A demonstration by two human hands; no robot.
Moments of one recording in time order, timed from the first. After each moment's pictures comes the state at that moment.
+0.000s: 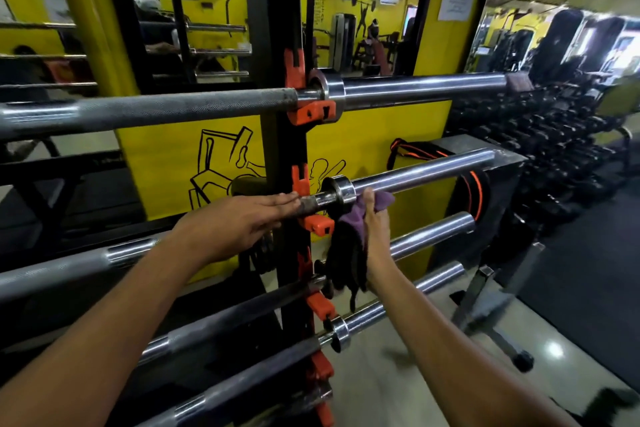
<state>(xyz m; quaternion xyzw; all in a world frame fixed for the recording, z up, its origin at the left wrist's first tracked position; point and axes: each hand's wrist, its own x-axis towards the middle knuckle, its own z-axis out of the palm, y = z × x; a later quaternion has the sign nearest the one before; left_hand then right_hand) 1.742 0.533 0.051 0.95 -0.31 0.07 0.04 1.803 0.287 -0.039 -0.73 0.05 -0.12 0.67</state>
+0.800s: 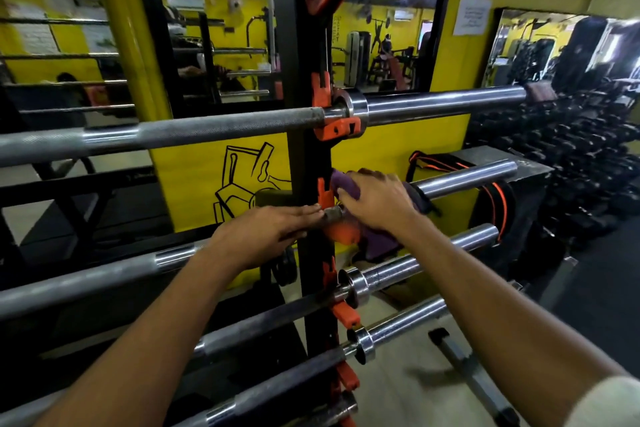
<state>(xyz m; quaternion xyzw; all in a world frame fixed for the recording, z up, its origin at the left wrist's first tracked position) 1.740 0.536 0.049 0.95 -0.29 0.12 0.03 1.825 0.296 0.050 -0.95 -0.20 -0.22 0.05</state>
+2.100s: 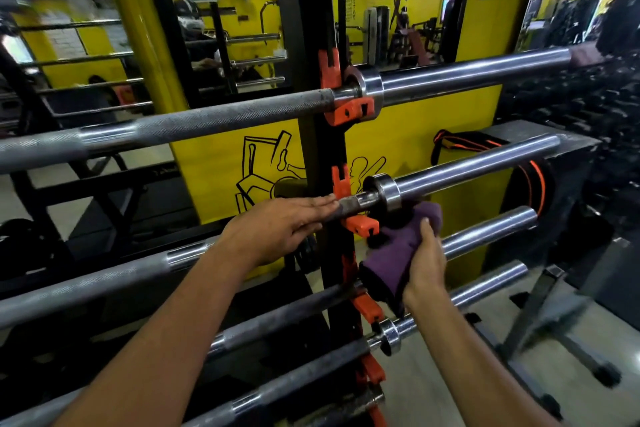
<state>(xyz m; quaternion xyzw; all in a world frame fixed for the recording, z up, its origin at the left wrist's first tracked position) 1.744 0.535 0.047 0.95 -0.30 0.12 0.03 1.754 0.302 -0.043 -0.39 0.17 -0.03 0.90</state>
